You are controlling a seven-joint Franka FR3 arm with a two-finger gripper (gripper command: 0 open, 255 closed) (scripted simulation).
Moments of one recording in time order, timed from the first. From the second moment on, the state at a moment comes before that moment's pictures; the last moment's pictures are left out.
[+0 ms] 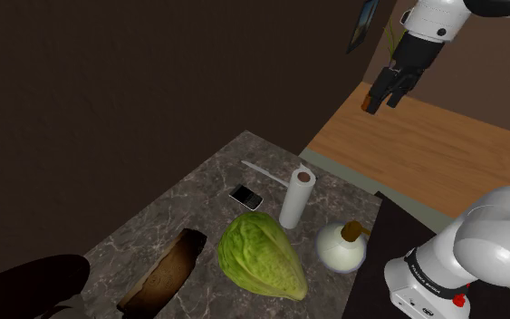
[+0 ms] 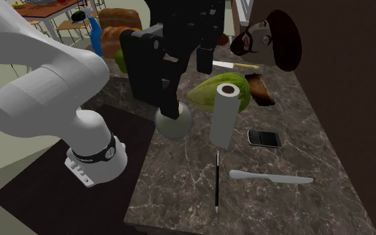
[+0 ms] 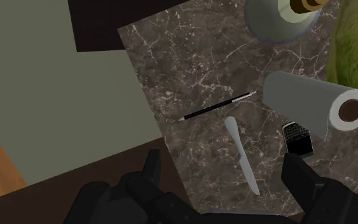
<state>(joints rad) -0.01 -0.74 -0.04 -2.33 0.06 1.60 0.02</state>
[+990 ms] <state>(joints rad) 0.10 -1.08 0.22 -2.76 0.24 1.75 0.28</state>
